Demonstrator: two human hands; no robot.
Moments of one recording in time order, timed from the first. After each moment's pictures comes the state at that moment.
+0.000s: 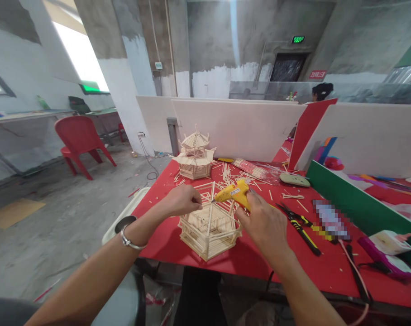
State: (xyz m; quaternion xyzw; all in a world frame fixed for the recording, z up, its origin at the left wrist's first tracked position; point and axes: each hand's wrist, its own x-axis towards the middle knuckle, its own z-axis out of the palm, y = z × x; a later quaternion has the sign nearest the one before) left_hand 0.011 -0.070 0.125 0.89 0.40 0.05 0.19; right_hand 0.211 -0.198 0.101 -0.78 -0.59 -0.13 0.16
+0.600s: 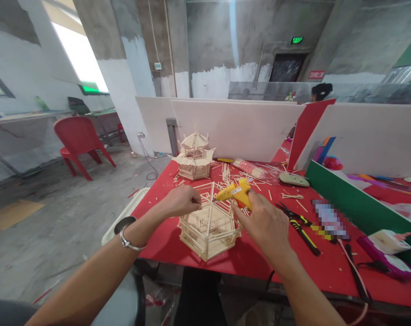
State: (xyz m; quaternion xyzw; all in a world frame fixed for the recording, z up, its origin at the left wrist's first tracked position) left_hand 0.011 -0.067 0.122 0.90 0.40 0.04 0.18; right_hand 0.214 -0.198 0.101 -0.79 -0.57 -0.14 0.18
